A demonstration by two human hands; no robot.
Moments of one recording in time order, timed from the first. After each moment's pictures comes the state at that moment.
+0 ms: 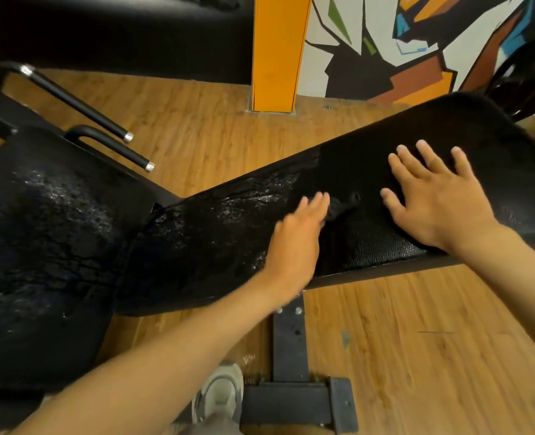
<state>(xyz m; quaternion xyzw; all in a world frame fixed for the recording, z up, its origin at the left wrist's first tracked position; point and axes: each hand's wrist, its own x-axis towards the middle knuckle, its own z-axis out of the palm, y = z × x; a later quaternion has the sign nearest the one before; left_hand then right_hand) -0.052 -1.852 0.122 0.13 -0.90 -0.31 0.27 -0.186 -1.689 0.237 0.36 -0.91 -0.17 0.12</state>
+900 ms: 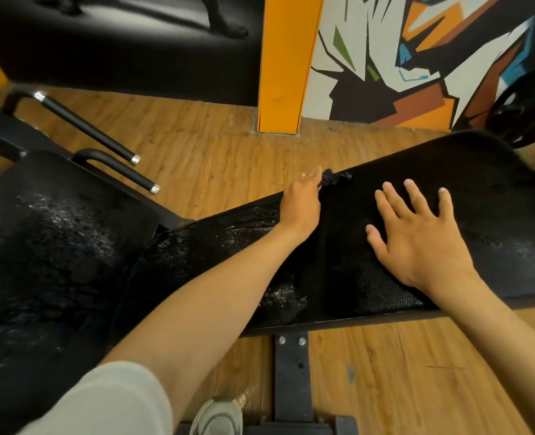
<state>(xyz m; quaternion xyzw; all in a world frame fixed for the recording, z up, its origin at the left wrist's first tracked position) -0.174 -1.935 0.137 0.19 -0.89 -0.34 0.25 -0.180 -1.725 0.219 0.35 -0.90 -0.21 0.14</state>
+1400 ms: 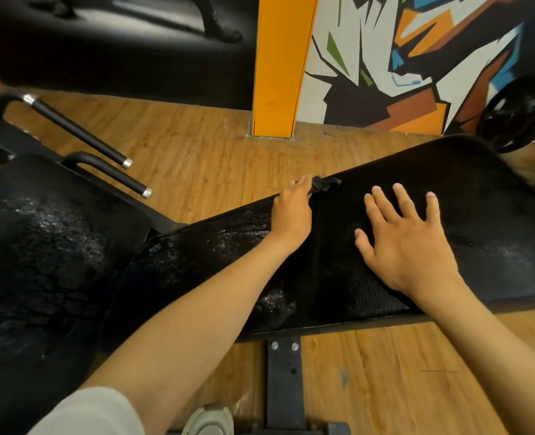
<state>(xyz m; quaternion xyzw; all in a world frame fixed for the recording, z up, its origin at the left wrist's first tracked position) -0.164 -1.923 0.142 0.21 -0.88 -0.35 0.25 -0.177 -1.728 0.221 0.34 -0.91 -0.21 0.11</state>
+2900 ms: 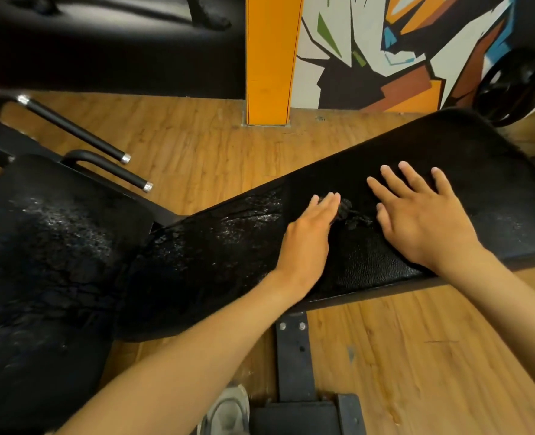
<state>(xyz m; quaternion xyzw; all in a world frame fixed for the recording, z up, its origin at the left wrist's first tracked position) -0.080 -1.858 0.141 0.10 -0.89 -0.36 0.26 -0.179 -1.704 0.233 0.36 -0.91 -0.18 0.12</state>
